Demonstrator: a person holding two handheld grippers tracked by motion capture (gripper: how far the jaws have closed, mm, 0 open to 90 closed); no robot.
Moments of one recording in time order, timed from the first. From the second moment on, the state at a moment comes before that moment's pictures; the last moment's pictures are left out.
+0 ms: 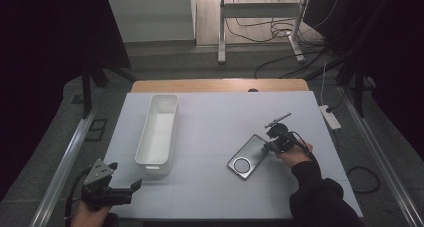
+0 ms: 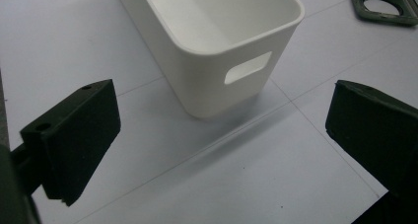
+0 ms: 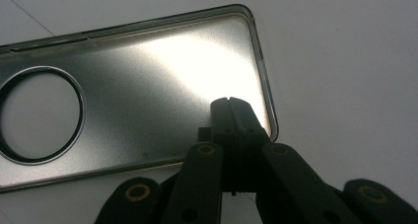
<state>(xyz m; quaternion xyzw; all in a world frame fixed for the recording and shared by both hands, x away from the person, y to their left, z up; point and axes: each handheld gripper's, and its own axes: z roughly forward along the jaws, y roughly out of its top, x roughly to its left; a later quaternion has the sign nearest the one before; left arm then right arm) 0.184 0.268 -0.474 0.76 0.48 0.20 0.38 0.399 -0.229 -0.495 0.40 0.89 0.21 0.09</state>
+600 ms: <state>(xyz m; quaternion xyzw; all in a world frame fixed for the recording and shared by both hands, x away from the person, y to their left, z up) 0.184 0.268 -0.474 0.76 0.48 0.20 0.38 0.382 -0.242 -0.494 0.41 0.89 0.20 0.07</state>
